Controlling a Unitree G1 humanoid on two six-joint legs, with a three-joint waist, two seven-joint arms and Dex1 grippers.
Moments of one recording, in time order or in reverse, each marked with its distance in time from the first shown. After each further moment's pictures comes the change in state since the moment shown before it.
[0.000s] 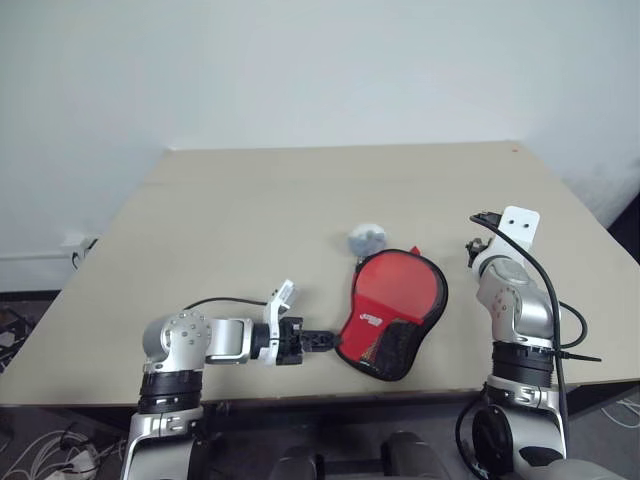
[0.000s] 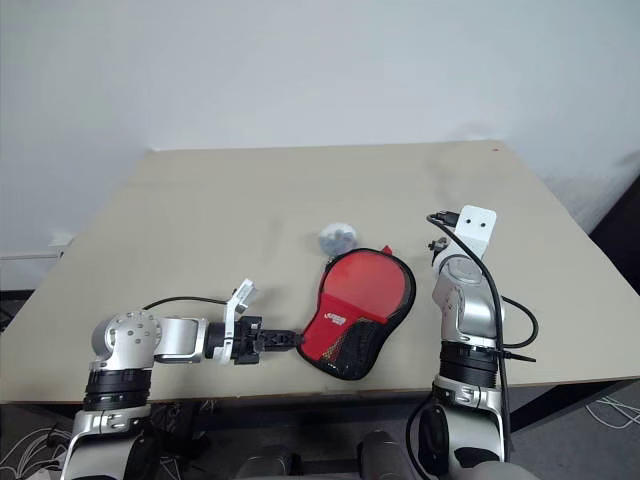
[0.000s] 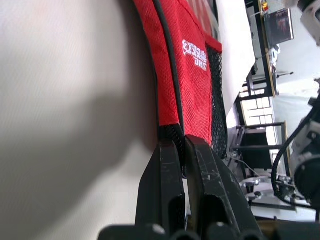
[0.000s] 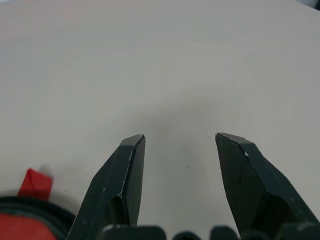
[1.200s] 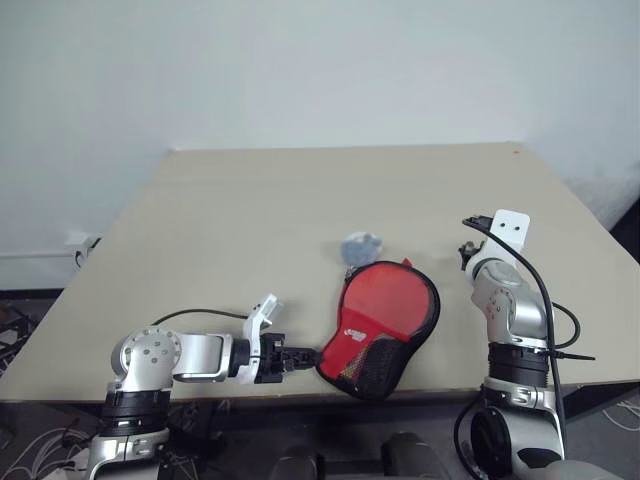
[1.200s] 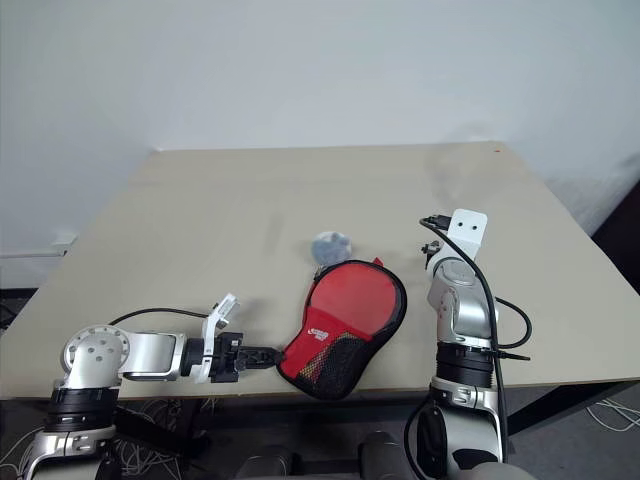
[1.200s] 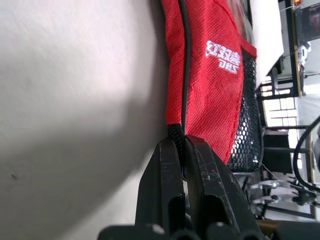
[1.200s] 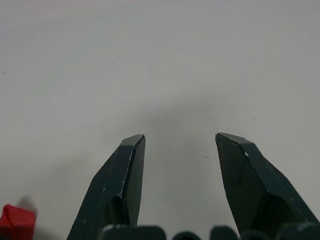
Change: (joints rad) left arm 0.078 0.103 -0.001 -0.030 -0.217 -0.012 0.214; right arm 0.006 0.006 0.015 0.016 0.000 -0.002 0.012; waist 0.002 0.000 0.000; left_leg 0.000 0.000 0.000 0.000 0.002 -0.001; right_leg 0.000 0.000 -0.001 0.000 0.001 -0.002
